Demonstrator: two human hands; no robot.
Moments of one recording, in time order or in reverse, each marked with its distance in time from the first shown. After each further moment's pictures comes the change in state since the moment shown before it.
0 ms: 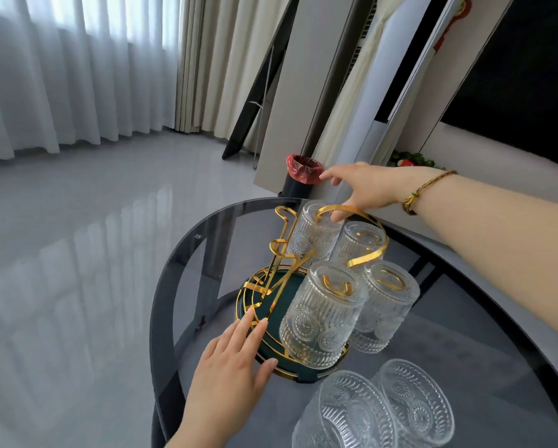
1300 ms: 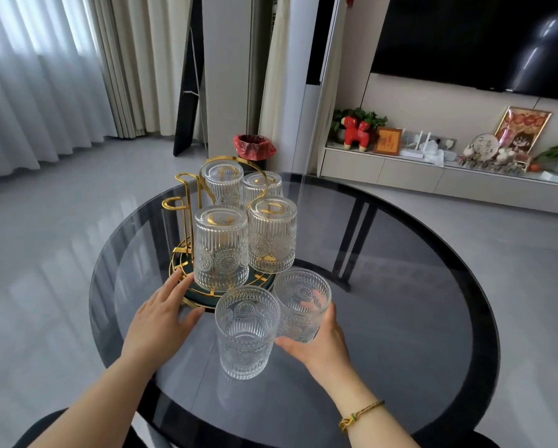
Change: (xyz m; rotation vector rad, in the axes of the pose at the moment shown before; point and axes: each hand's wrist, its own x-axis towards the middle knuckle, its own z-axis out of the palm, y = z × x) left_hand -0.012 0.025 -0.019 0.073 -0.108 -0.070; right_hand -0.211 -0.018 0.263 1.114 0.495 0.472
